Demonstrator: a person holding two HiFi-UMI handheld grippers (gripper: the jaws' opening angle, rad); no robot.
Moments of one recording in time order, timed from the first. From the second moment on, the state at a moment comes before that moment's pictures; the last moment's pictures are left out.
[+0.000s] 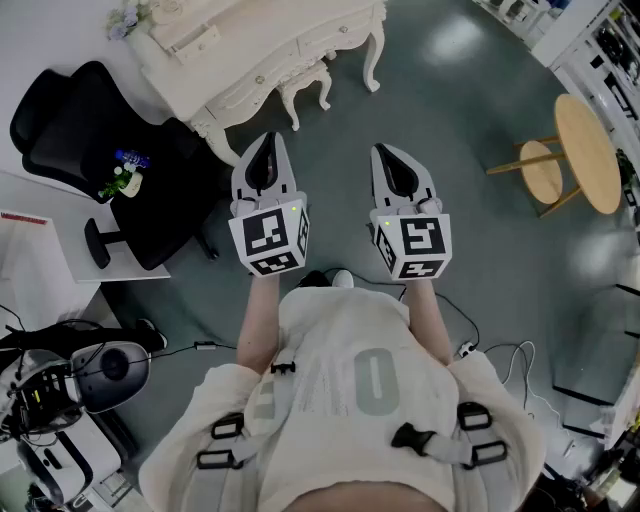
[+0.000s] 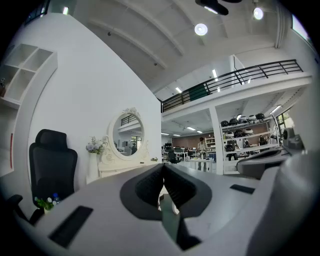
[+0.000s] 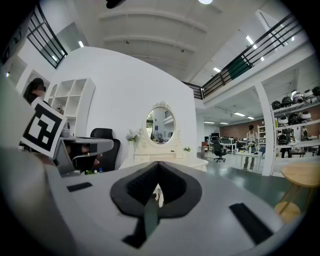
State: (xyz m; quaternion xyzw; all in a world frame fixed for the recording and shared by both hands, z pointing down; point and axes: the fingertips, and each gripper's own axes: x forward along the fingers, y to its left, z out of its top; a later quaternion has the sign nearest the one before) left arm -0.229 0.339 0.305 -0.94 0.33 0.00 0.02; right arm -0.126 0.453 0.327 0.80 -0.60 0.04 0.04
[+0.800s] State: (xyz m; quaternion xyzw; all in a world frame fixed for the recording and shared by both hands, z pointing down) left arm -0.237 0.325 0.309 -0.94 0.34 0.00 0.00; right arm -0.122 0.451 0.339 0.80 -0.60 0.07 0.00
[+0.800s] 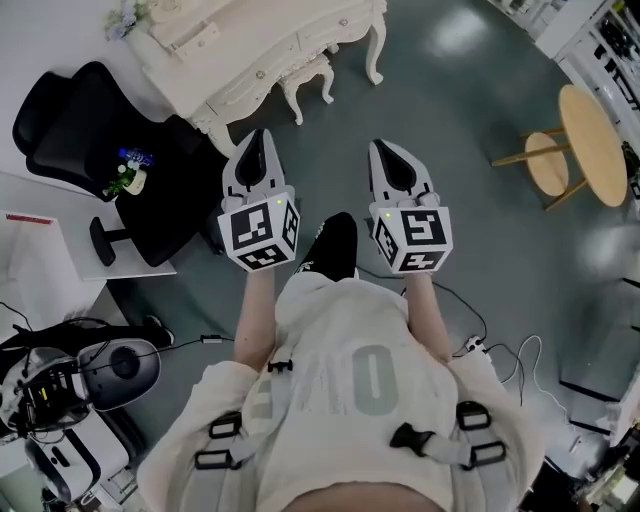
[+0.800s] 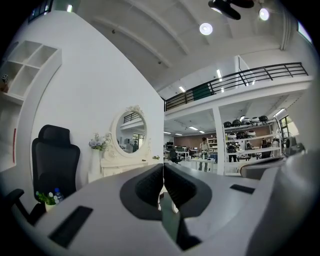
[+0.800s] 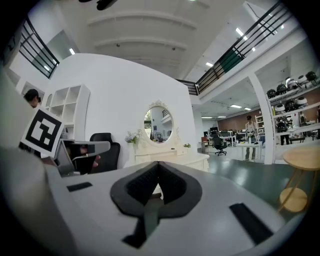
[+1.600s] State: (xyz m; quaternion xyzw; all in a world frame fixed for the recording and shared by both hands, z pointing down) left arm -0.150 0.226 0.272 -0.94 0.33 0.07 0.03; right arm -0.038 0.349 0.319 0.80 -0.60 0.02 0.03
